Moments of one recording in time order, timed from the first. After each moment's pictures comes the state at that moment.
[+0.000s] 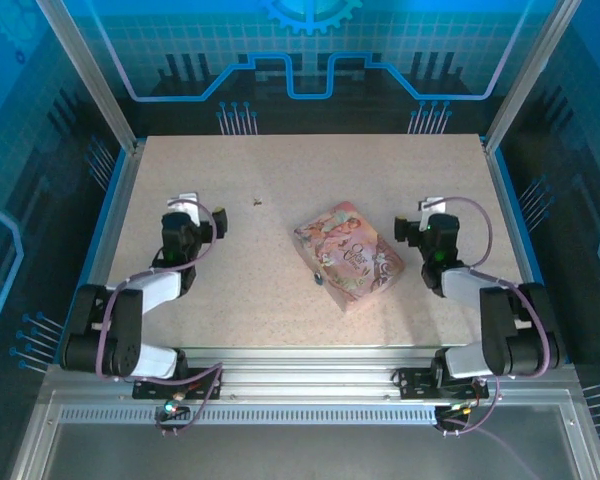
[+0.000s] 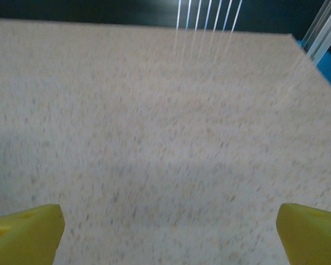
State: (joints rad) left arm -0.04 1.37 0.50 0.54 -0.14 -0.12; right arm 0.07 1.38 0.51 0.46 0.17 0.00
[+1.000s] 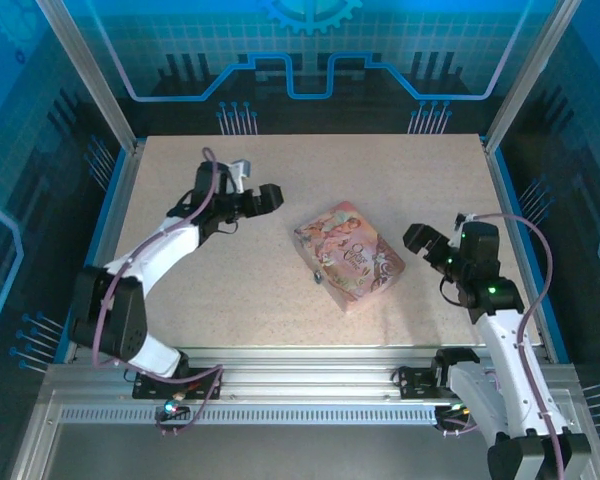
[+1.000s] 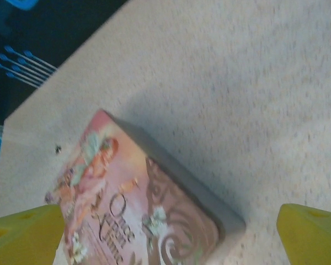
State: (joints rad) left arm -0.26 1.55 1.08 -0.15 0.40 -0.53; right arm 0.02 0.75 0.68 -0.59 -0.20 0.65
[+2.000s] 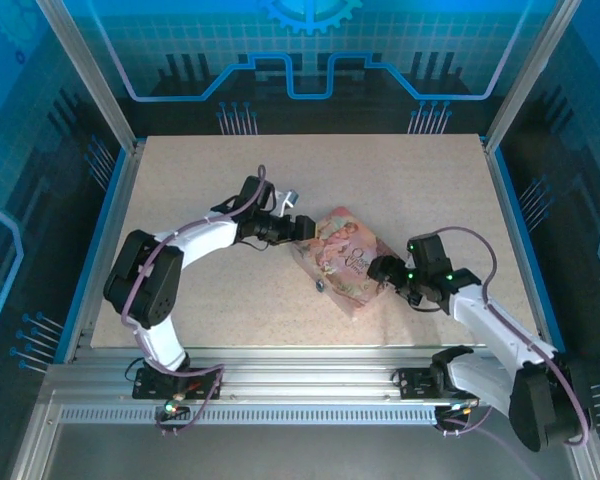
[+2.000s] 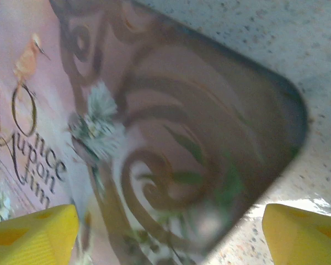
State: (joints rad) left arm -0.41 1.75 1.10 -0.21 0.63 -0.51; right arm 0.29 1.05 0.56 -0.49 -0.25 0.81
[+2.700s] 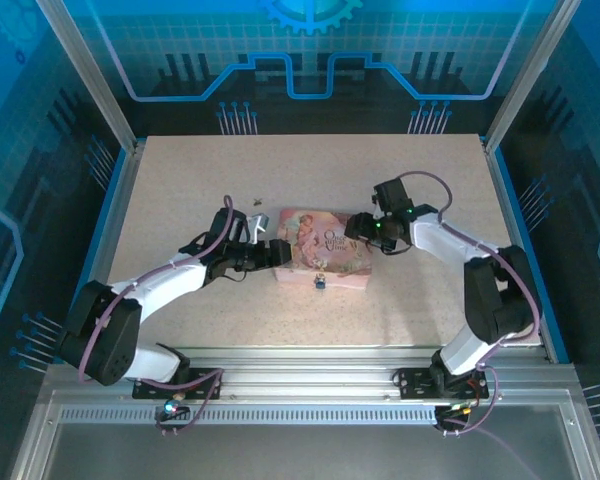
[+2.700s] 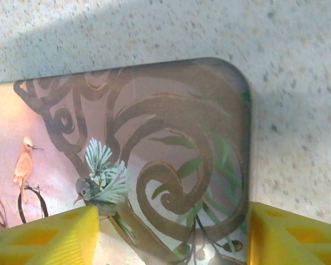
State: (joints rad) left arm -0.40 1.39 0.71 -0.10 0.49 -0.64; right arm 0.33 1.64 1.08 -0.48 -0.22 0.61
